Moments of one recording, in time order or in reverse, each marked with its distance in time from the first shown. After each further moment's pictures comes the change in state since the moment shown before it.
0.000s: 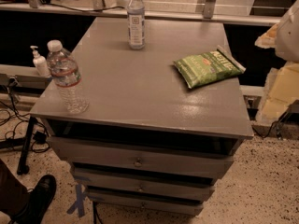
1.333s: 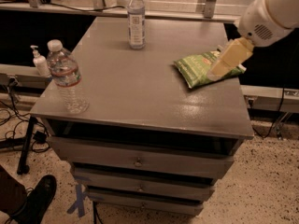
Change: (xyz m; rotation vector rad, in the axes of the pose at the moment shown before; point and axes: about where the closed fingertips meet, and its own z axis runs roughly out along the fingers) arm -0.050 -0.107 0.053 0.131 -0.261 0.235
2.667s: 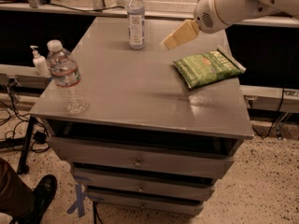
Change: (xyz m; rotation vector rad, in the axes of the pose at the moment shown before) arm -0.112 -0.044 0.076 0.056 -0.307 0.176
